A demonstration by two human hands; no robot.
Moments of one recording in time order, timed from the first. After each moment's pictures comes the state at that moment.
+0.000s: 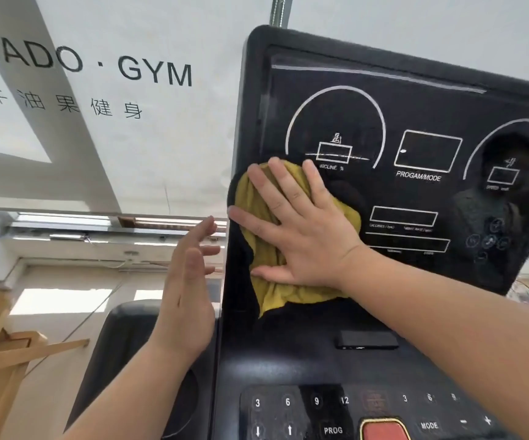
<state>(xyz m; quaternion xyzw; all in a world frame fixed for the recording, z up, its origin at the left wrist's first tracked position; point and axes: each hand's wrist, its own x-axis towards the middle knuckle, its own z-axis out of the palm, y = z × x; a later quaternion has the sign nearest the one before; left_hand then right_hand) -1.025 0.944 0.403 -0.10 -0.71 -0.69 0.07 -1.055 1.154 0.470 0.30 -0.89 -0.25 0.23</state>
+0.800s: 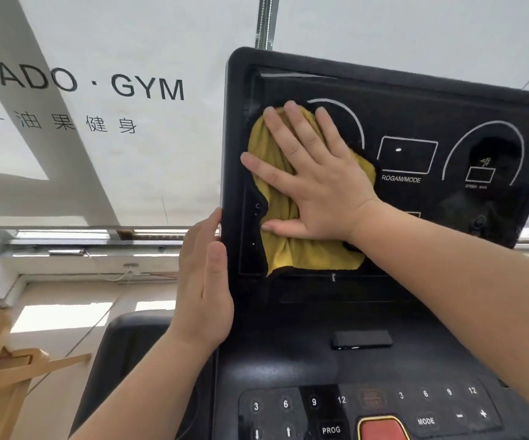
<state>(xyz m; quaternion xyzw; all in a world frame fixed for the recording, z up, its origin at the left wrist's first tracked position) -1.027 0.967 0.426 -0.15 -0.76 -0.62 0.13 -1.081 1.180 0.529 0.25 -0.89 -0.26 0.28</state>
